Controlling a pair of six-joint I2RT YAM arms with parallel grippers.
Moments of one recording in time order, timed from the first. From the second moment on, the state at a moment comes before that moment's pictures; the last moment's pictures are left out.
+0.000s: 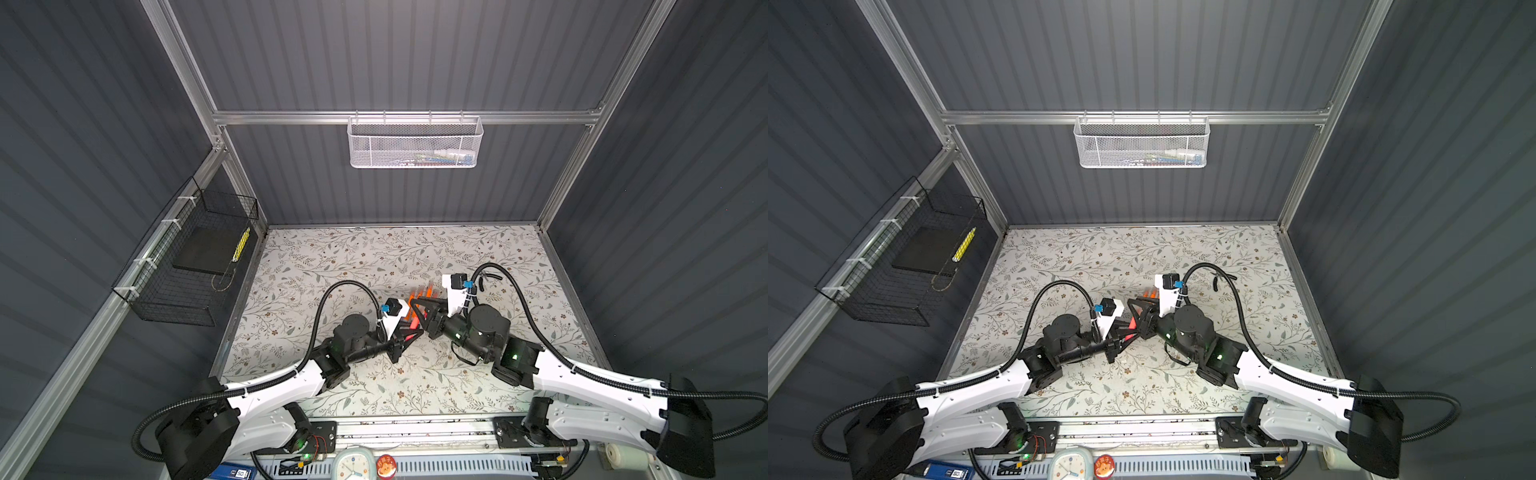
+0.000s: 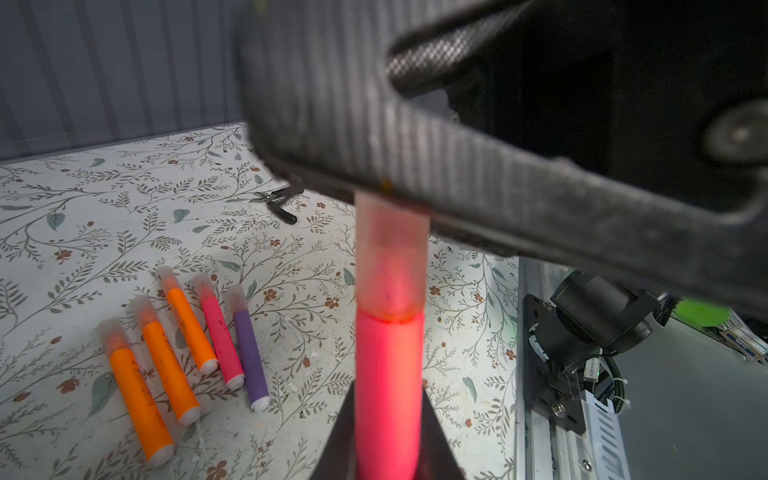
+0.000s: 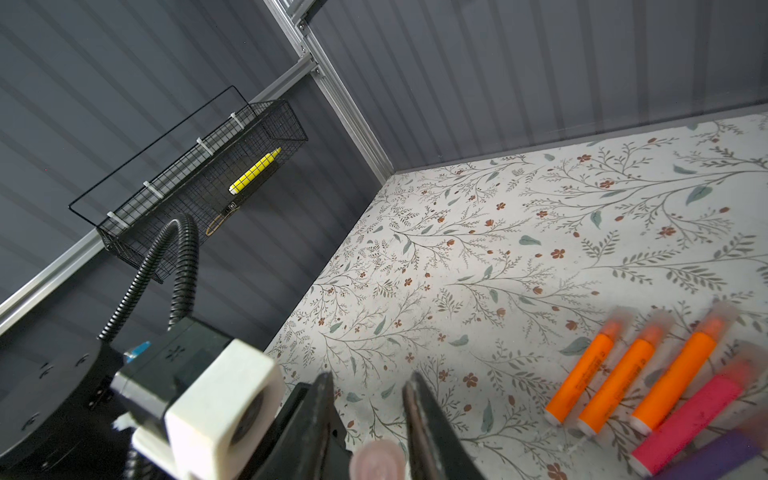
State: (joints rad) left arm -0.89 1.14 0.45 0.51 0.35 -0.22; right arm 1.00 1.06 0.66 0.29 0.18 0.59
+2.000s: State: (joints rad) left arm -0.77 1.10 0.46 0.41 0.18 -0.05; right arm 1.14 1.37 0.77 0.49 0.59 0.70
